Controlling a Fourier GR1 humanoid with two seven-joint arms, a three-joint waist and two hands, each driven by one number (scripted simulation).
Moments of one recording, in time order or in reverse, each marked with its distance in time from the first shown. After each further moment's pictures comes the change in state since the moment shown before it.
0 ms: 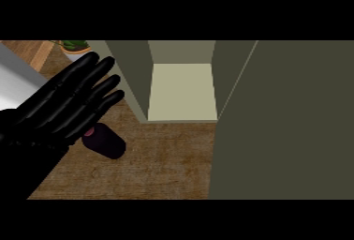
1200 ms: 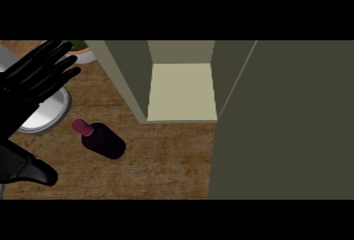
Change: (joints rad) left arm 0.106 0.164 0.255 0.324 0.092 -0.316 -0.220; right arm -0.050 -0.024 0.004 -0.006 0.010 -0.043 0.041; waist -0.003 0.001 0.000
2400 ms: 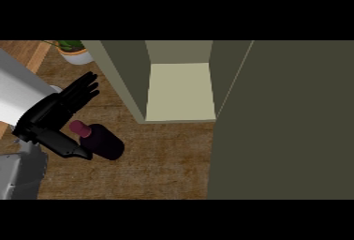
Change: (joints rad) left arm 0.107 -0.033 -0.016 0.480 -0.249 -0.256 -0.450; right arm -0.012 -0.019 0.036 -0.004 0.010 -0.034 0.008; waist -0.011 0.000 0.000
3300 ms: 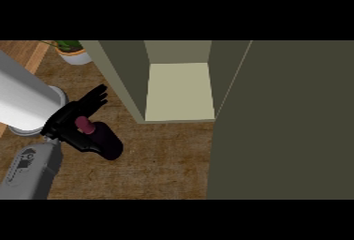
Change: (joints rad) left arm -0.089 0.012 -0.013 0.462 -0.208 -0.042 -0.340; right arm 0.006 -0.025 -0.008 -0.001 0.000 0.001 -0.024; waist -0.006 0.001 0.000
